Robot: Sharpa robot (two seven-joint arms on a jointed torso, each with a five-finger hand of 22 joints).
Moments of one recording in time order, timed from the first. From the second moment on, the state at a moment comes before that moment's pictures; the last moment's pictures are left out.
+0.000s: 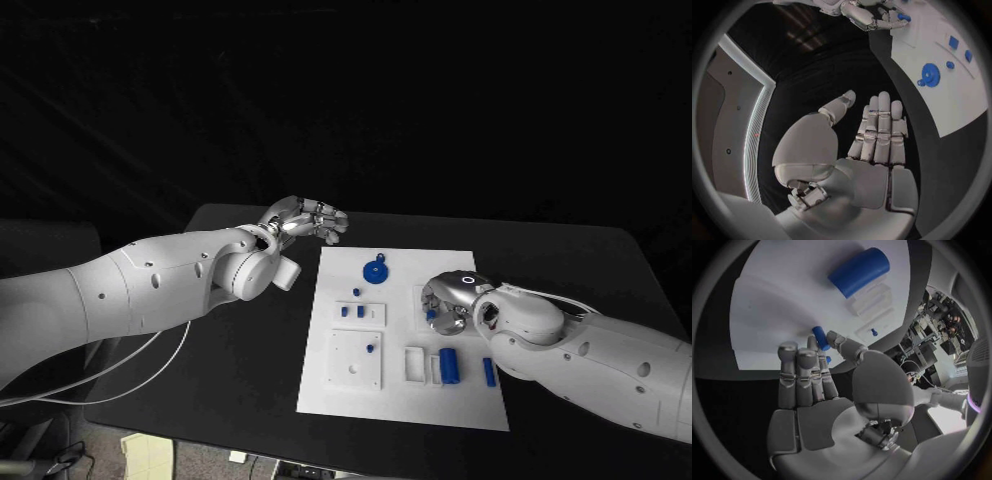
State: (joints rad) left arm 1.23 -0.77 -0.11 1.28 -0.23 -0.26 0.29; left_hand 1.08 -0.11 0.55 -0.24 0.06 0.85 0.18 0.28 0.51 1.20 0.11 0.07 0.26 1.03 0.05 0.59 0.50 0.04 0.75 -0.04 0.65 1.17; right arm 1.12 -0.61 -0.16 1.32 -1.73 -0.22 -0.23; right_hand 1.09 -0.15 0.82 -0.24 0.05 0.98 0.12 0.36 0.49 1.22 0.05 0.24 0.24 1.29 -0.05 1.07 0.94 0.18 1.23 -0.03 0.88 1.31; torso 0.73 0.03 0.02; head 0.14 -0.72
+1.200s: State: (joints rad) left arm 1.23 -0.76 -0.11 1.28 -0.23 -0.26 0.30; left_hand 1.08 -0.11 0.55 -0.24 0.06 0.85 0.18 0.29 0.51 1.20 0.11 0.07 0.26 1.04 0.05 0.58 0.51 0.04 0.75 -0.04 0.65 1.18; right arm 1.09 -0.58 -0.11 1.51 -1.67 -0.34 -0.21; right_hand 1.08 -0.13 0.87 -0.27 0.05 1.02 0.10 0.38 0.50 1.24 0.04 0.27 0.28 1.31 -0.07 1.07 0.94 0.18 1.24 -0.04 0.89 1.31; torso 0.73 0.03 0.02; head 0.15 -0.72
